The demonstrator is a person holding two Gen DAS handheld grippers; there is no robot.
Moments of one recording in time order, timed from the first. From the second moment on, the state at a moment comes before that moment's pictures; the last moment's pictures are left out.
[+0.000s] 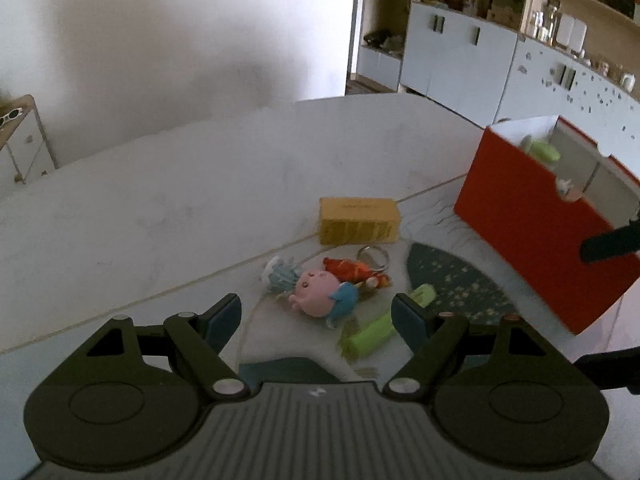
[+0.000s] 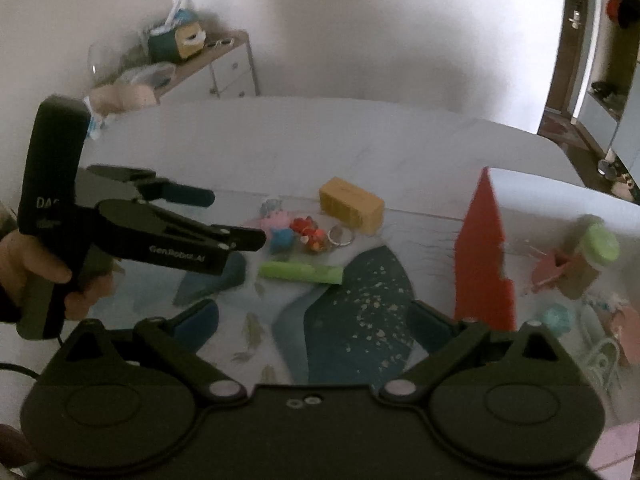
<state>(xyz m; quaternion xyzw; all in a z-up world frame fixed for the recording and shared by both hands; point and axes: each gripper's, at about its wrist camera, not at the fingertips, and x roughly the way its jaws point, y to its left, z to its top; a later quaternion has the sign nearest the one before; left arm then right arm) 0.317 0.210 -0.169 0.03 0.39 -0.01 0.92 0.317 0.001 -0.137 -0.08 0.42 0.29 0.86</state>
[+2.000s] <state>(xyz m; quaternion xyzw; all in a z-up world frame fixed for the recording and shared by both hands) 0.360 0.237 -0.211 0.05 0.40 -0.11 0.91 0.316 0.077 -0.207 -0.19 0.47 0.36 0.78</state>
